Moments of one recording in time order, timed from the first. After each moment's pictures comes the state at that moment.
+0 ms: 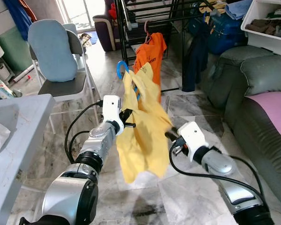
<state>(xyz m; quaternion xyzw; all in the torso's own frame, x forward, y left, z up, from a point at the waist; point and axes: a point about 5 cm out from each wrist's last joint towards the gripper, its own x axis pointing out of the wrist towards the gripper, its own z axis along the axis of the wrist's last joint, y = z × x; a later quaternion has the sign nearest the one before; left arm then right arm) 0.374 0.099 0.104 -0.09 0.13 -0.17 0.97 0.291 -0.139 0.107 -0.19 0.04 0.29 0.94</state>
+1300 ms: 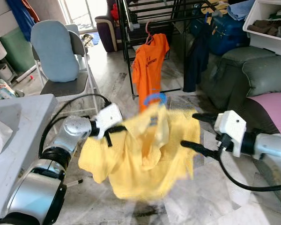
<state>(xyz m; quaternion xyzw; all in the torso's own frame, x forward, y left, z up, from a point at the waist) 0.351 0.145 0.121 0.28 0.09 -0.53 0.80 0.273 -0.208 0.178 -0.25 0.04 0.48 0.84</state>
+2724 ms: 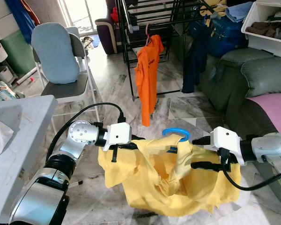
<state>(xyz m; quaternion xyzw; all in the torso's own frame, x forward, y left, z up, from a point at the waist) 0.326 0.117 0.124 0.30 0.00 -0.67 0.68 0.282 -0.225 0.142 -0.29 0.18 0.56 0.75</state>
